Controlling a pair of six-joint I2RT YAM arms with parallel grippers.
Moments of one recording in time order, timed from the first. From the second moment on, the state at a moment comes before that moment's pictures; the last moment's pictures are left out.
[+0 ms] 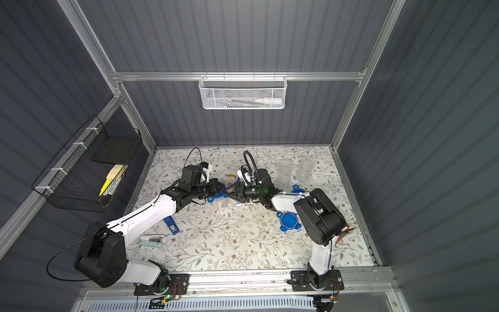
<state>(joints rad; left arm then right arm) -0.49 1.44 0.96 -0.20 0.29 -0.65 0.60 1.82 0.95 0.54 -0.85 1.05</state>
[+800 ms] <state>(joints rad) -0.49 1.40 0.95 -0.25 0.28 -0.65 0.60 1.76 0.94 0.60 -0.87 1.05</state>
